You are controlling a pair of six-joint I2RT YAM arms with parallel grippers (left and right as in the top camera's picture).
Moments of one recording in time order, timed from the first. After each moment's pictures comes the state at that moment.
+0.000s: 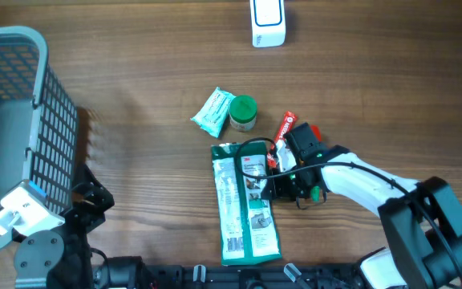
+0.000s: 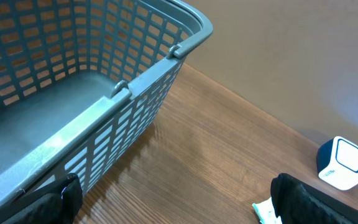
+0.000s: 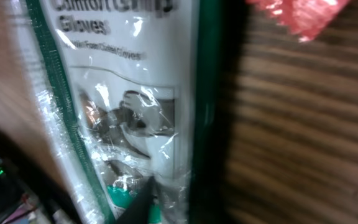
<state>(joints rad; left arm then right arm) 0.03 0.33 0.90 -0.94 -0.34 -0.47 0.48 1.65 0.69 -0.44 -0.57 0.43</state>
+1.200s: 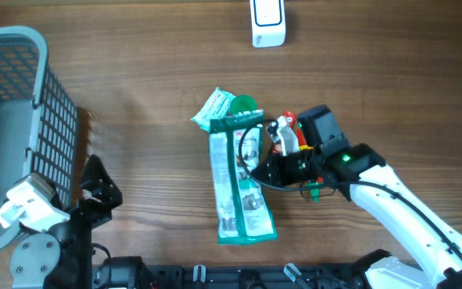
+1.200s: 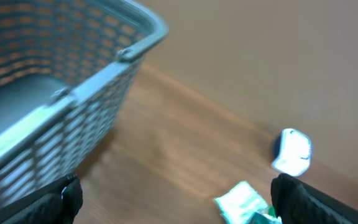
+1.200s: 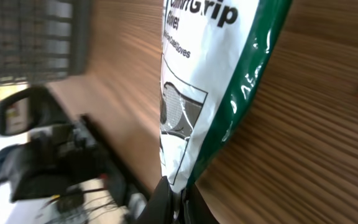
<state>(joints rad) 0.03 0.33 0.90 -0.86 -0.18 -0.48 0.47 1.33 0.82 -0.54 -0.73 0.37</state>
